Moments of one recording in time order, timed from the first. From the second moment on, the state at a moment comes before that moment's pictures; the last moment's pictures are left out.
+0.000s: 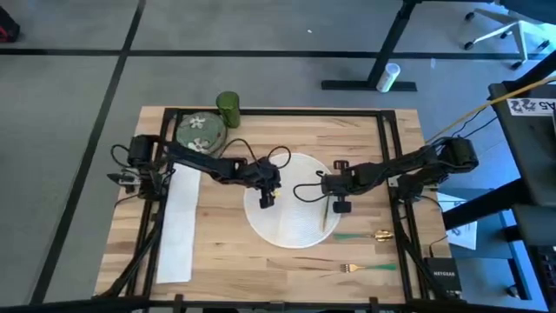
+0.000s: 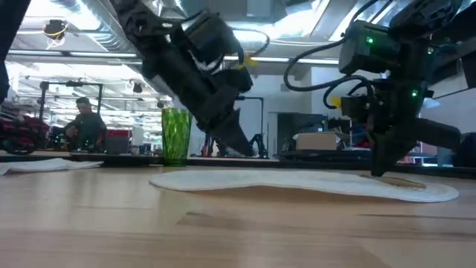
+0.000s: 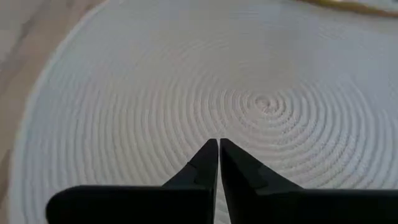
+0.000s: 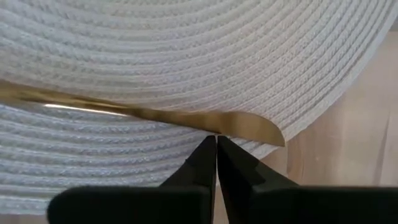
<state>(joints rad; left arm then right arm) 0.05 1.86 0.96 0.11 -0.08 -0.05 0.06 1.46 0.64 -0.54 0.24 0.02</state>
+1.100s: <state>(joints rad) 0.05 1.89 0.96 0.12 -0.08 -0.07 0.06 1.46 0.64 -0.48 0.24 -0.01</state>
